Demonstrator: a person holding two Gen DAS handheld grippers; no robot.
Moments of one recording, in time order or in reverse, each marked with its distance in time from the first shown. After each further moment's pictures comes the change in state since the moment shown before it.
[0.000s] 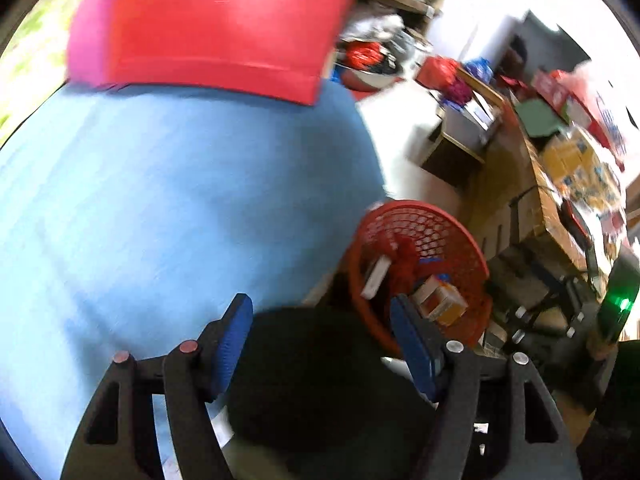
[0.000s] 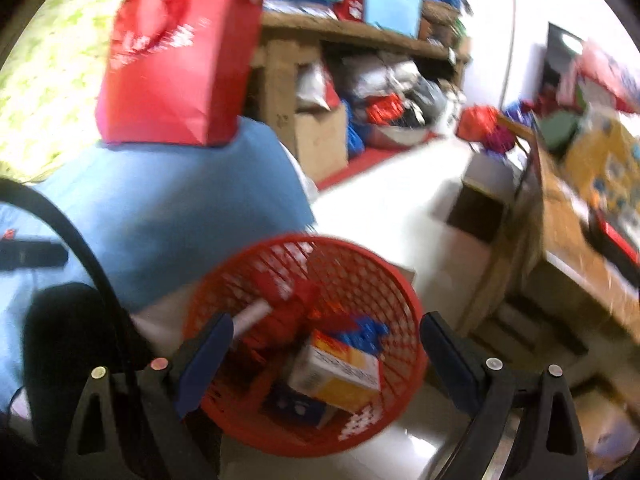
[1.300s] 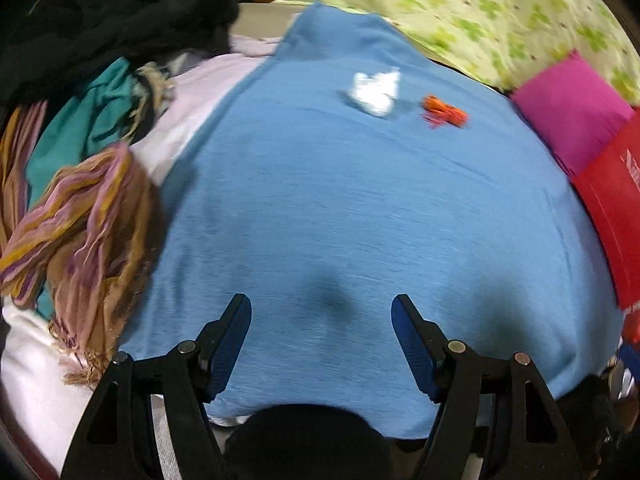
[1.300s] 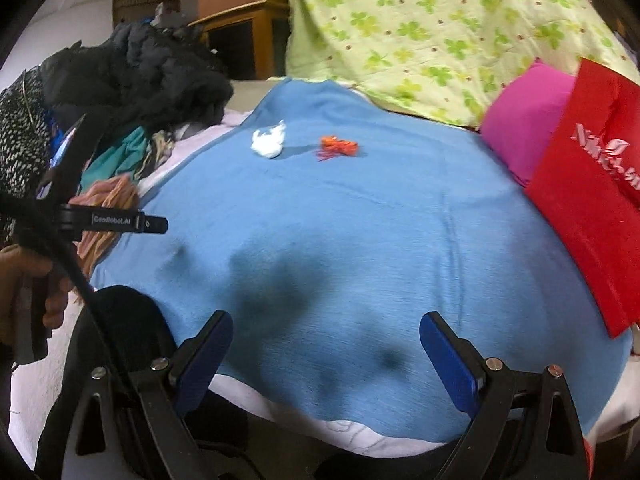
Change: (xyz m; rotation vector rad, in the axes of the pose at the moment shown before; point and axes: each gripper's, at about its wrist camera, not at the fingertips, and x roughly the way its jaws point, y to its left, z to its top) left arm -0.199 0.297 -0.265 -0.975 -0.202 0.619; right arm -0.078 0.363 -0.014 -0.786 0.018 0.791
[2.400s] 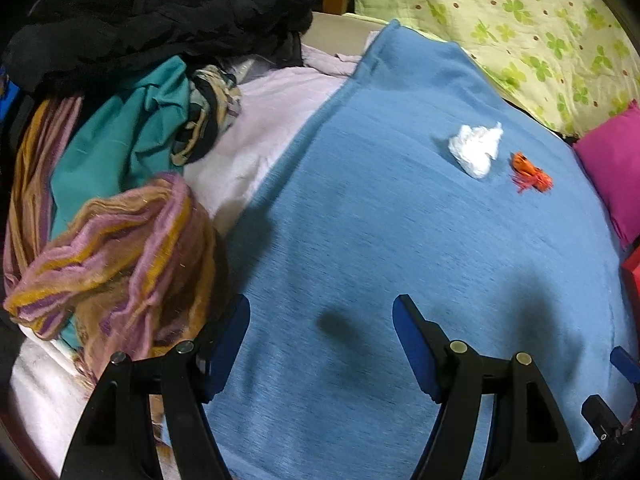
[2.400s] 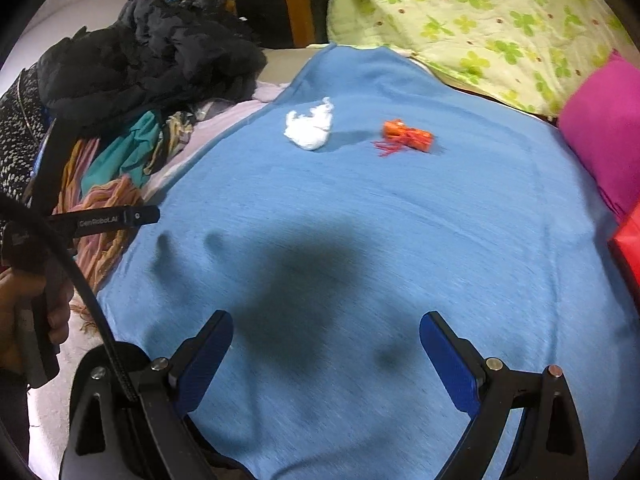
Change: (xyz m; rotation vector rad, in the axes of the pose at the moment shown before) left arm 0.026 0.054 0.052 -0.117 -0.061 0.152; right arm 0.117 0.027 0.080 -0.046 0.106 0.186
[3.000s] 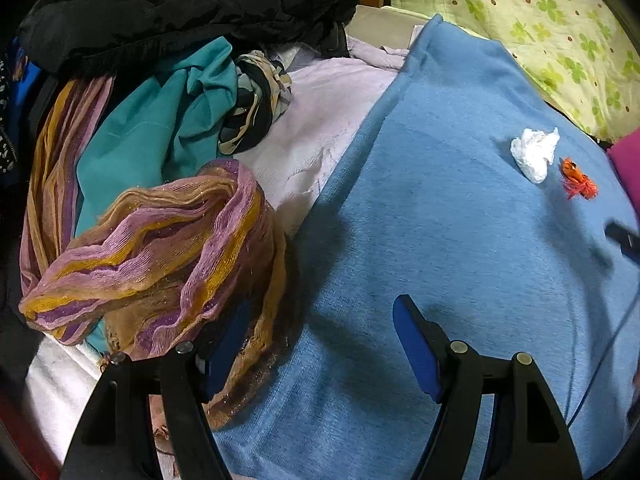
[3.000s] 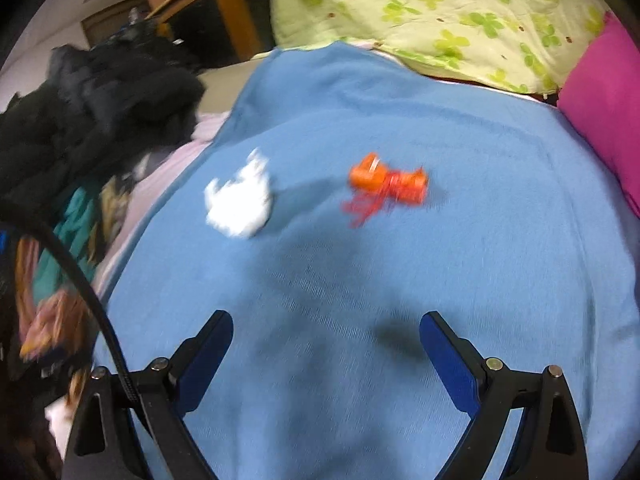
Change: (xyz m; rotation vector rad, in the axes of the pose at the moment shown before) left arm 0.023 0.038 0.005 -0.030 0.023 0.100; right arm 0.107 -0.059 0.115 0.207 0.006 -0.056
